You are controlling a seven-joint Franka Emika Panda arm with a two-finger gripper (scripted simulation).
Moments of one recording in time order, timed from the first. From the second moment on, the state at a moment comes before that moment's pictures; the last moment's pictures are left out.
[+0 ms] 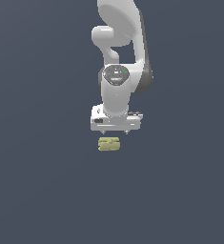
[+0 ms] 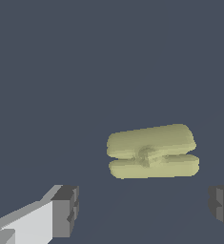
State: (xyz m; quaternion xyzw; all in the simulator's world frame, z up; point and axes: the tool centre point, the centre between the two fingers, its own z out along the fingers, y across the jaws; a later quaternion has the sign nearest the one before) arm -0.005 0.016 0.147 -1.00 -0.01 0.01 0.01
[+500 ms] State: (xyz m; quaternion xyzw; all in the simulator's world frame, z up) arm -0.011 -0.004 0.147 -1.00 0.00 0.02 0.00
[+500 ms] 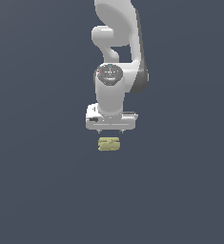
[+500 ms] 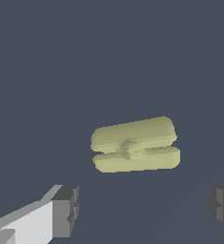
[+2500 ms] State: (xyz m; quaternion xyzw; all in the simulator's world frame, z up) arm -0.006 -0.010 0.119 -0.94 0.35 0.01 0.00
